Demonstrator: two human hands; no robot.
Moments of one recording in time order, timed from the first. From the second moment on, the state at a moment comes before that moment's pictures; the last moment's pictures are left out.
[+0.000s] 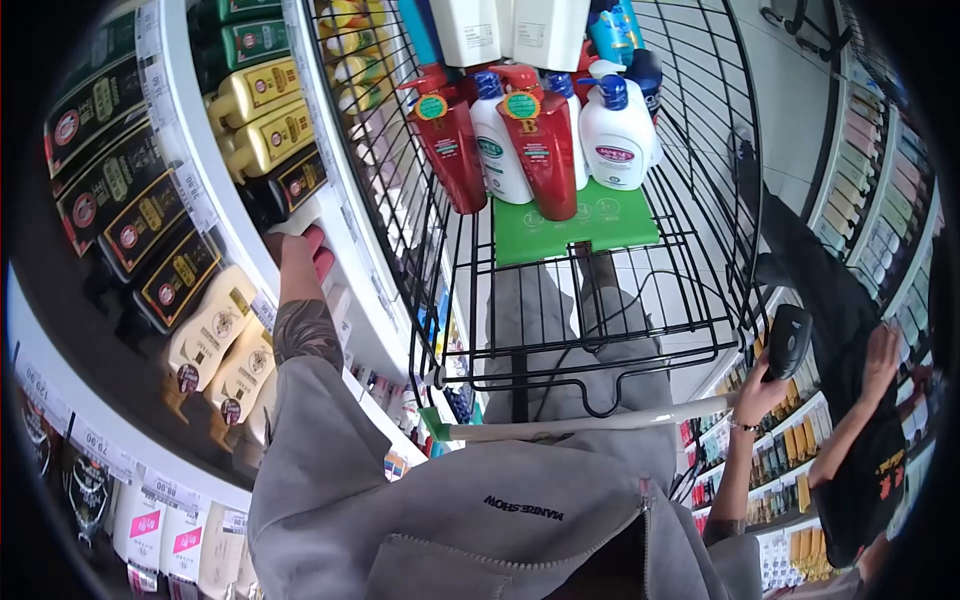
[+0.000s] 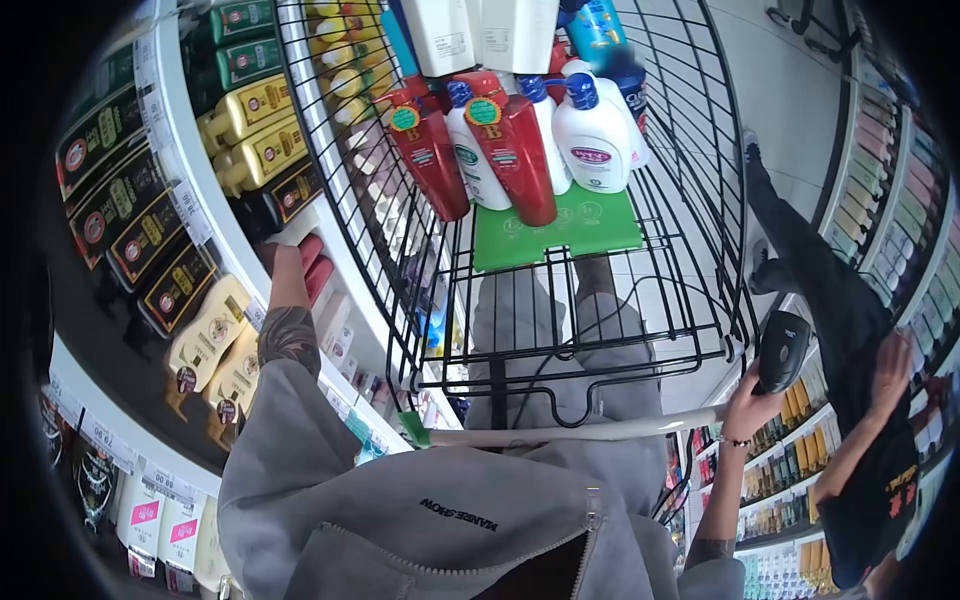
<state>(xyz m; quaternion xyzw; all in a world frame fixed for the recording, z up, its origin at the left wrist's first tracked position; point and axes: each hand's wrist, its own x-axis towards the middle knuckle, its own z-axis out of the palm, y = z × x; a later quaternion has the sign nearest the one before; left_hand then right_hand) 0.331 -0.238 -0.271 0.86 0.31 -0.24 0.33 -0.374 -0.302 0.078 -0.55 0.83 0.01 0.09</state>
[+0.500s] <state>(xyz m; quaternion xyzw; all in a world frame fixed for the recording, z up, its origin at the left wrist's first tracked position) 0.252 -0.263 -0.215 0.90 0.38 -0.10 0.20 -0.375 -0.301 0.078 -0.56 0.83 0.01 0.08</state>
